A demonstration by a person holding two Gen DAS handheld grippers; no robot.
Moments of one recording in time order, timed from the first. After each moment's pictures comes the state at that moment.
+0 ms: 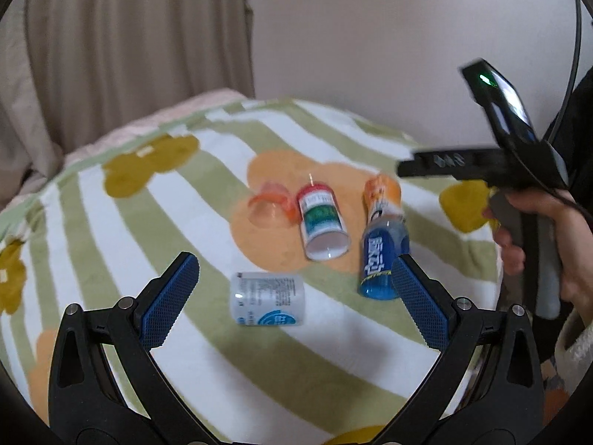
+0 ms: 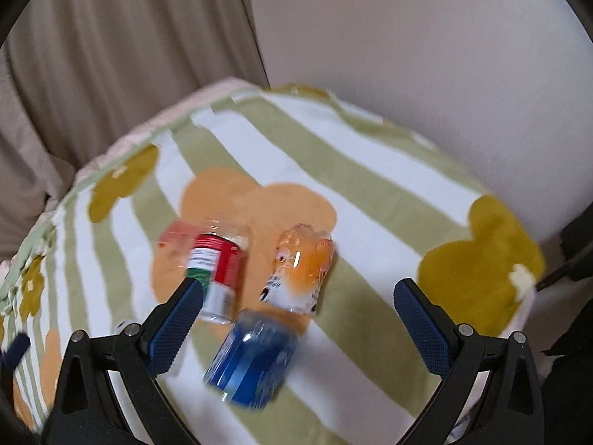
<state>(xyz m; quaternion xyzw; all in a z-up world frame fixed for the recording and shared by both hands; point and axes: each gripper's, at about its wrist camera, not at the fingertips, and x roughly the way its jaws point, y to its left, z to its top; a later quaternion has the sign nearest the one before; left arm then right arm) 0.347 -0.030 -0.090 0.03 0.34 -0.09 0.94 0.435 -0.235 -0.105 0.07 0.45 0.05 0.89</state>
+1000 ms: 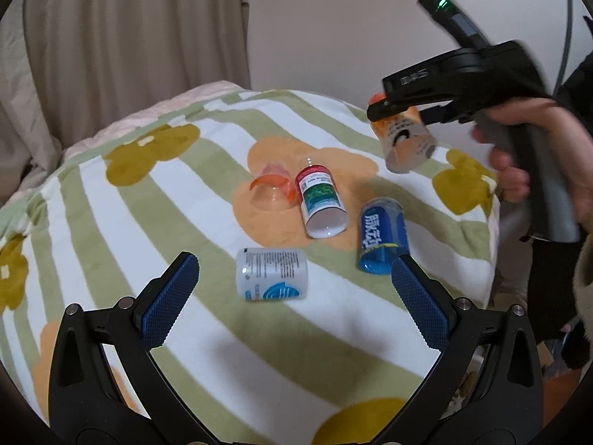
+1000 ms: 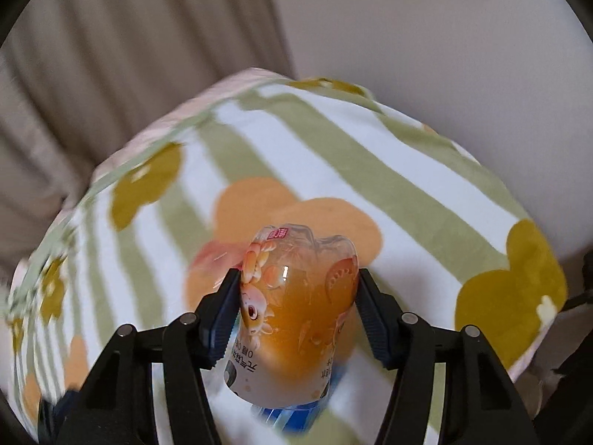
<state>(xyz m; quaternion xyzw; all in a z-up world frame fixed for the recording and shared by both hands) 0.313 -0.014 -0.074 0.03 0.34 -0.10 0.93 0.454 -0.203 -0.053 0.05 0.46 0.12 0.88</state>
